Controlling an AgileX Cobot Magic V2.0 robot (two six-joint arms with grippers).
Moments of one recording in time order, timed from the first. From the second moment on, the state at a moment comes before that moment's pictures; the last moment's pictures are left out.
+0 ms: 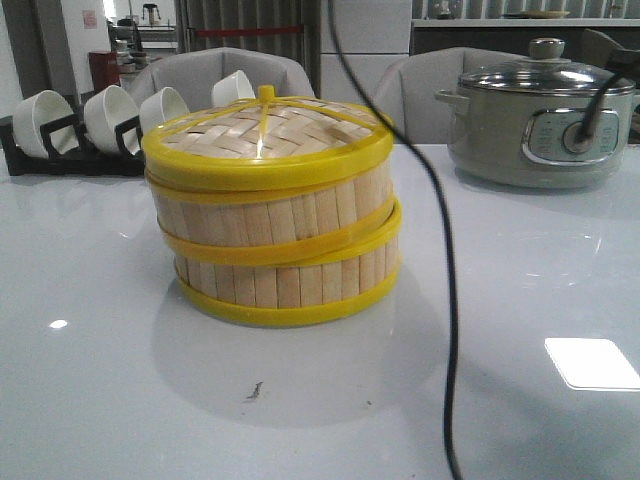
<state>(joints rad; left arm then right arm) -0.31 0.33 -0.72 0.16 0.76 -0.18 0.47 1.95 -2.09 -0.04 0.89 0.11</state>
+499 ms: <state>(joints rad) -0.31 0.33 -0.72 0.16 0.76 -0.18 0.21 1.45 -1.49 -0.05 0.64 0.11</state>
